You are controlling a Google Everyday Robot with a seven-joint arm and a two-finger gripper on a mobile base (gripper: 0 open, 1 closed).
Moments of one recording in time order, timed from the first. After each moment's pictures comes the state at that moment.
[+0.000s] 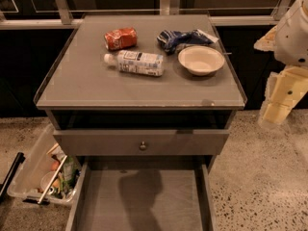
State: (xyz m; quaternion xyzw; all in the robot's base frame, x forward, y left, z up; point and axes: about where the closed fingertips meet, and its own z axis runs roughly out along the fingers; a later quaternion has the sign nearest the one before) arm 0.438 -0.217 0.976 -0.60 0.78 -0.03 0.16
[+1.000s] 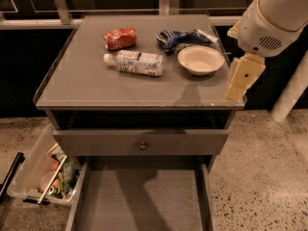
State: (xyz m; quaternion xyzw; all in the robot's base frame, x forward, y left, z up) arm 0.508 -0.182 0.966 -0.60 0.77 -0.04 0.21
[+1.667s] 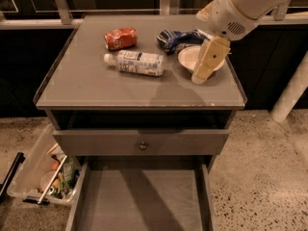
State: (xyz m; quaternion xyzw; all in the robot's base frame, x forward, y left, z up) arm 0.578 -0.122 0.974 -0.64 0.71 0.00 0.30
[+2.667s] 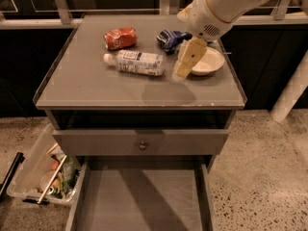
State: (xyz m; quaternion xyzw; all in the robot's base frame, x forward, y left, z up) arm 0.604 -0.085 0.964 -0.64 0.69 0.02 0.32
